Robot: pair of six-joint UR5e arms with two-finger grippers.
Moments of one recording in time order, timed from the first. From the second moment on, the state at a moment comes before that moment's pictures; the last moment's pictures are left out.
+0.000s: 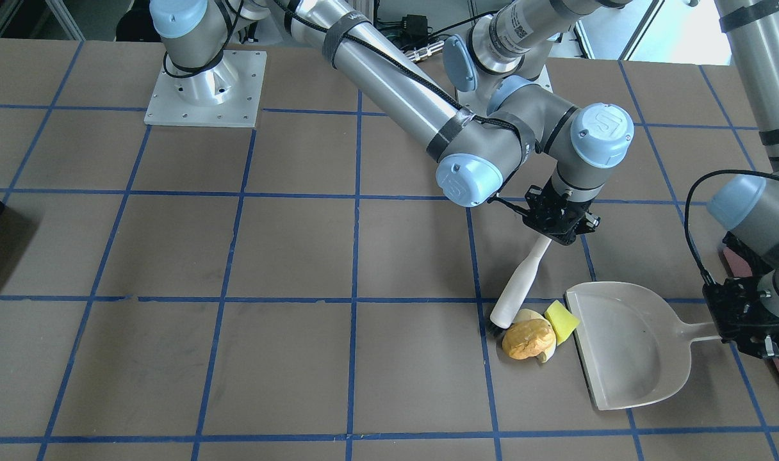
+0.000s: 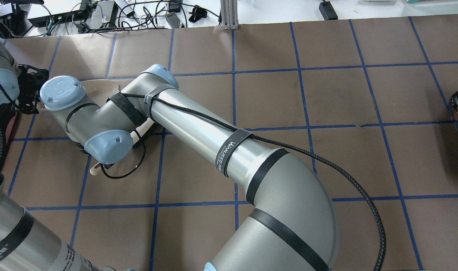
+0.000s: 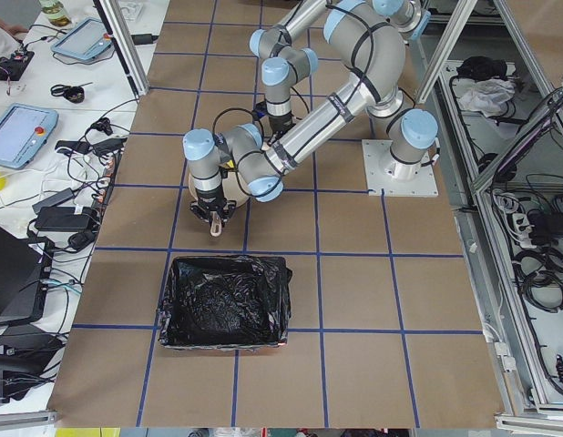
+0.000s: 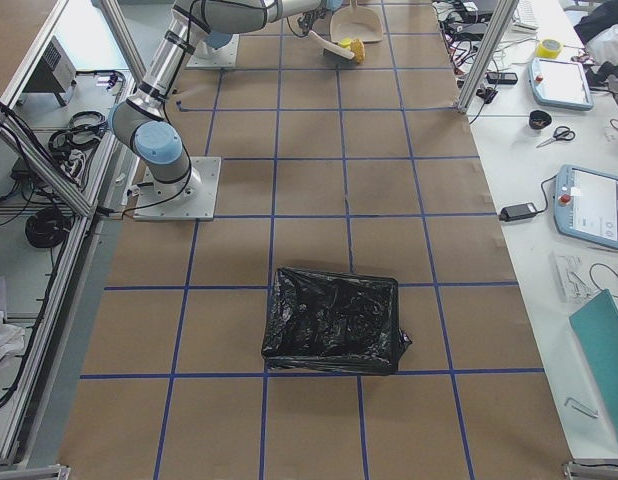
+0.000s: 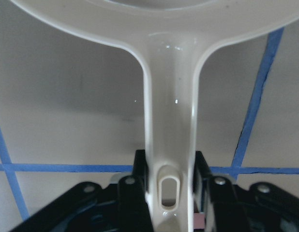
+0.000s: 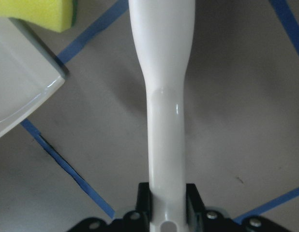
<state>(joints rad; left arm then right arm) -1.05 -2.15 -1.53 -0.94 1.79 2.07 2.40 -0.62 0.83 -1.85 -1.36 1.44</state>
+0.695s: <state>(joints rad) -1.10 -2.15 -1.53 -0.91 1.87 2.07 2.39 -0.57 0.76 -1.85 -1.32 1.01</state>
